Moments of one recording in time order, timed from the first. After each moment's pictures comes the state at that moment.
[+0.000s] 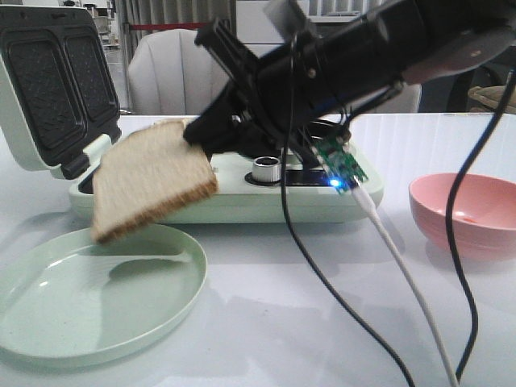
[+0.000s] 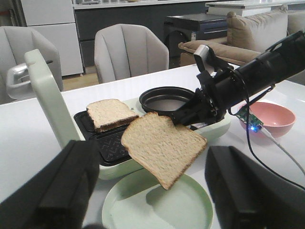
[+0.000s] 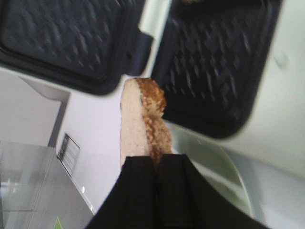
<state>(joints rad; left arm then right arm) -0.52 -0.01 -0.41 0.00 0.56 0.01 0.46 1.86 -1.14 1.75 0.59 -1.05</state>
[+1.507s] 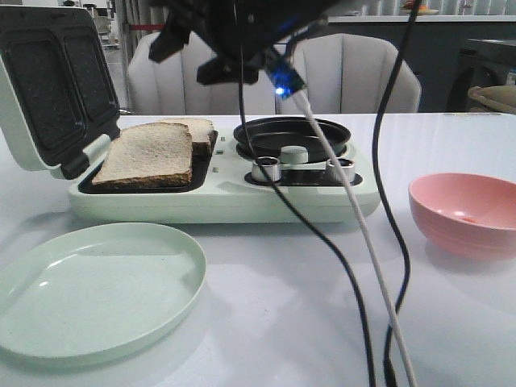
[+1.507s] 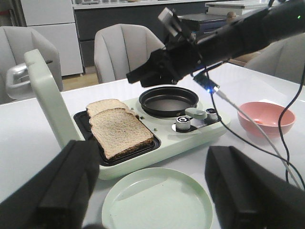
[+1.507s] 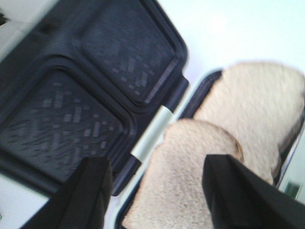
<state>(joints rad) -0.52 -0.01 -0.41 0.00 0.56 0.01 0.52 1.94 -1.53 1.45 0.31 -1.05</state>
